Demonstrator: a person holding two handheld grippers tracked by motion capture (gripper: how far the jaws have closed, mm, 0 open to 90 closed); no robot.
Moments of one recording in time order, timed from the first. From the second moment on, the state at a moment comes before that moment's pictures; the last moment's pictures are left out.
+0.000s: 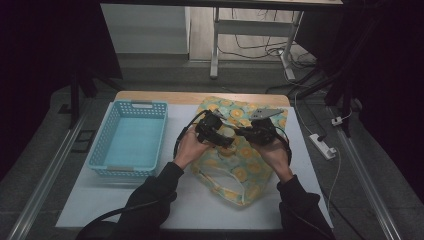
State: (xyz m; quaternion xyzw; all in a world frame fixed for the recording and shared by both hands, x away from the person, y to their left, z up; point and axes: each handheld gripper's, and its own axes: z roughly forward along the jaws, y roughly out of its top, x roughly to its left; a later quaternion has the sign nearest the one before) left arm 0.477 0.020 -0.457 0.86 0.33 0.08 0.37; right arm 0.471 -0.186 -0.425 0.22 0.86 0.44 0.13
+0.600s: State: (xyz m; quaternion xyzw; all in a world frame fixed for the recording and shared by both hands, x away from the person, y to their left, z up) left arm 0.446 0.033 -0.451 0.86 0.31 0.05 0.41; right arm 0.470 -0.185 -0.426 0.22 0.86 0.44 0.13
